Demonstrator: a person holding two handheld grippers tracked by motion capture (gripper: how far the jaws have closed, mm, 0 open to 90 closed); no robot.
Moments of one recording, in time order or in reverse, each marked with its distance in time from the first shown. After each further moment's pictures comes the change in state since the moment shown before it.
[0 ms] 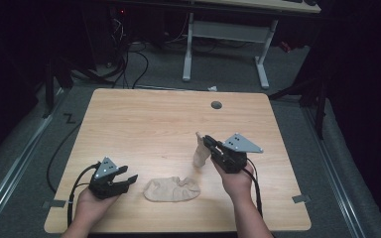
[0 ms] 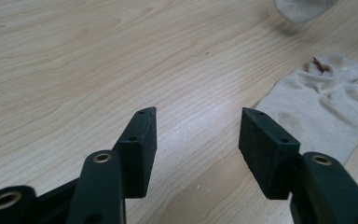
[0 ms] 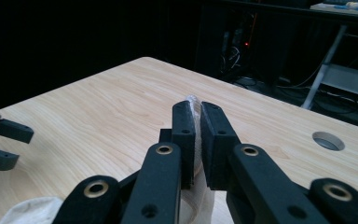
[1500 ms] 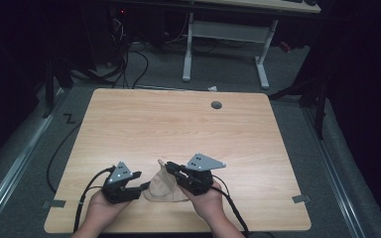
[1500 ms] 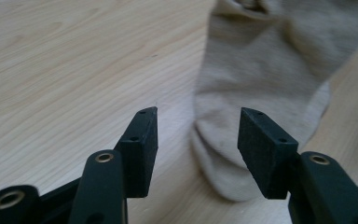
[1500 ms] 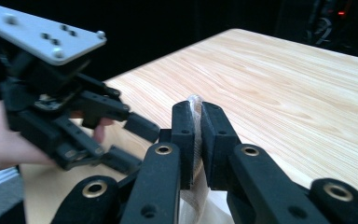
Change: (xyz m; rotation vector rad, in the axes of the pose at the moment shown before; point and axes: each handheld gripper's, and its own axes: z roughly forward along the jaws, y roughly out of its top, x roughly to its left) left arm -0.039 0.007 0.018 0.037 -0.106 0.070; right arm 0.085 -0.021 0.027 0.092 0.268 0.030
